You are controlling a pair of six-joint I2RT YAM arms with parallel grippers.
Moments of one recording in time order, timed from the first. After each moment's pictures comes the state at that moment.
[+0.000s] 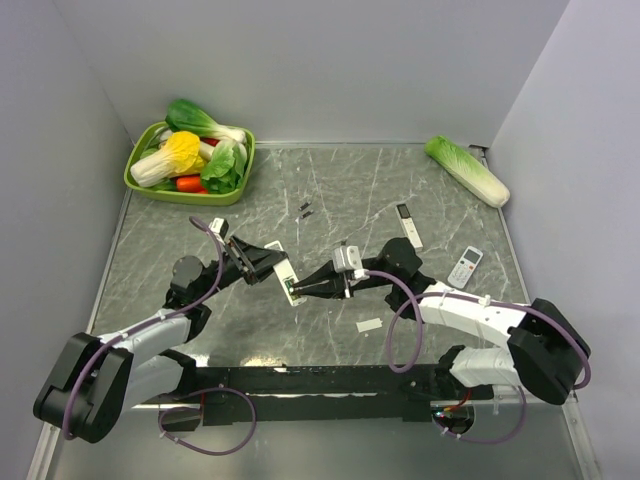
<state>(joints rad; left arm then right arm) -0.38 1.09 0.22 0.99 0.59 -1.57 0.81 1.23 0.59 0.84 -0.96 -0.13</state>
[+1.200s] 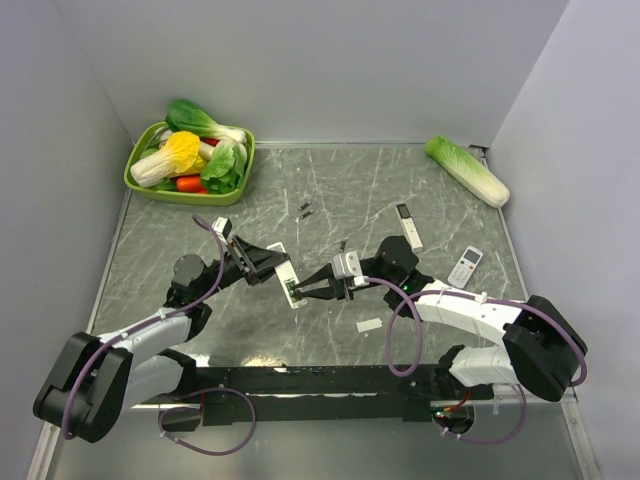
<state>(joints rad) -0.38 1.10 0.24 0.97 0.62 -1.57 0.80 1.26 0.59 0.81 -1.02 -0.24</state>
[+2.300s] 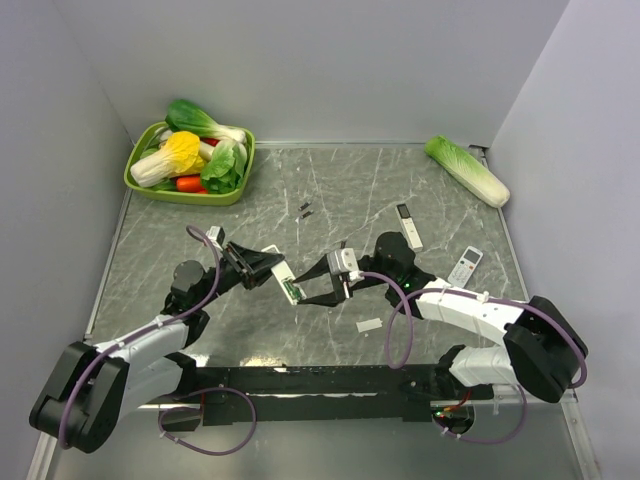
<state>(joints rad) -0.38 1.04 0.18 0.90 0.51 -1.63 0.77 1.26 0.60 0.68 -1.03 -0.28</state>
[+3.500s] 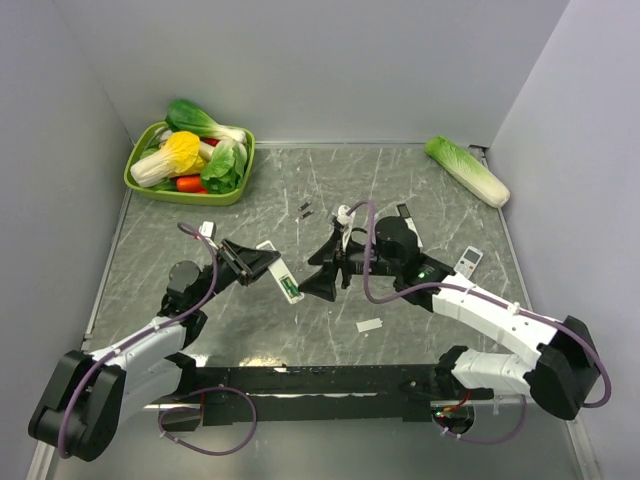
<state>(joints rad) -0.36 1.00 0.19 0.87 0.48 -1.41 0.77 1.12 0.80 0.12 -0.62 0.20</state>
